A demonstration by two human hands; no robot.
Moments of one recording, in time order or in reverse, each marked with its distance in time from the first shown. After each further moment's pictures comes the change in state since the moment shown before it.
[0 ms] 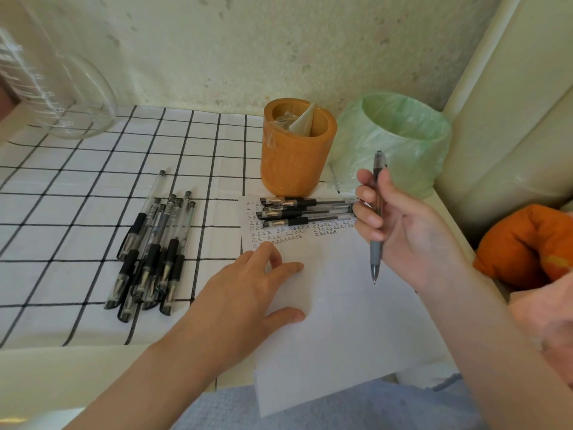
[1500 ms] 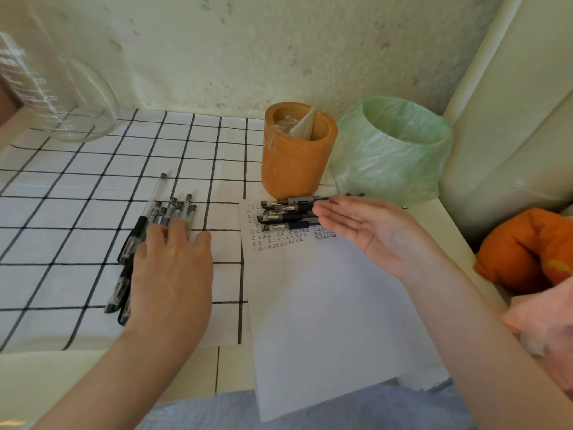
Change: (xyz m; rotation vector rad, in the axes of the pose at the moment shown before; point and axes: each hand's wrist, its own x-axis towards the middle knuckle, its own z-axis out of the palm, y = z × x) left_hand -0.010 -0.037 -0.013 0.486 0.138 -0.513; right_hand 0.020 0.011 0.000 -0.078 0.108 0.127
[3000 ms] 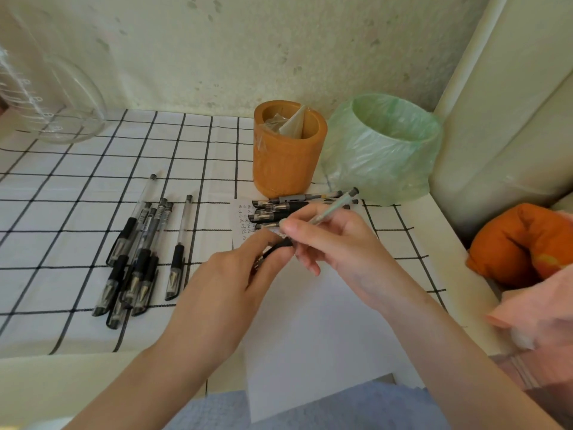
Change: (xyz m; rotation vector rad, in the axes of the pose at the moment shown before) left_hand -0.009 0.042 -0.027 -0.968 0.011 0.246; right_hand -0.029 0.019 0.028 -0.458 -0.243 -0.198
